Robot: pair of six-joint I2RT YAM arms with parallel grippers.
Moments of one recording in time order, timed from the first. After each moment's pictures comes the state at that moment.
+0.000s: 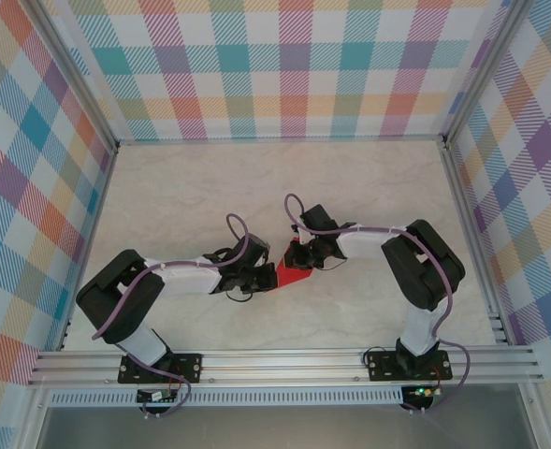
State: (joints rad) left arm -0.78 1.60 0.69 -0.06 0.22 -0.84; right arm 0.64 1.81 0.95 -0.21 -0.49 0.61
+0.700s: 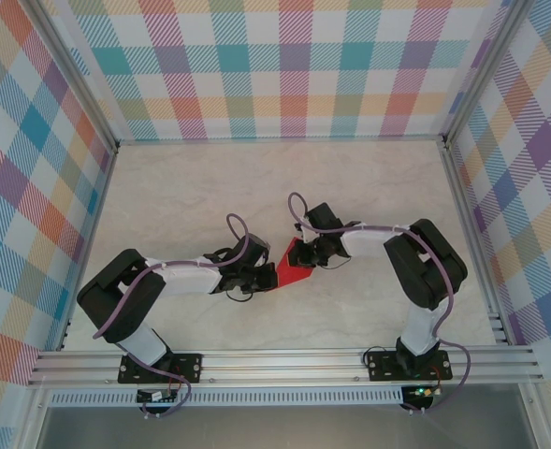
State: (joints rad) left arm -0.77 1.61 0.69 -0.05 0.22 -0.84; right arm 0.59 1.82 0.94 -0.21 -0.51 0.54
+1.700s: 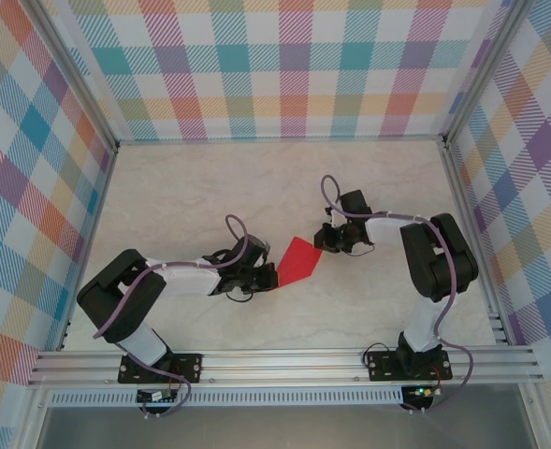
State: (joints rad) left arm -0.77 1.61 0.66 0.00 0.24 -0.85; right arm 0.34 1.83 0.94 -0.22 -0.54 0.45
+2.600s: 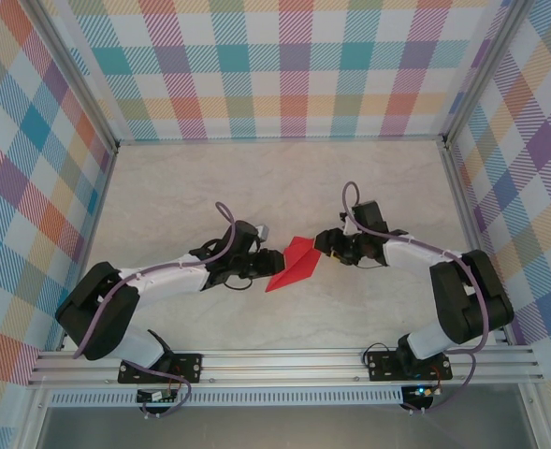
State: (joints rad) left arm -0.72 1.47 0.72 -0.04 0.28 -0.82; right arm 0.39 1.51 0.71 -0.15 -0.53 0.72
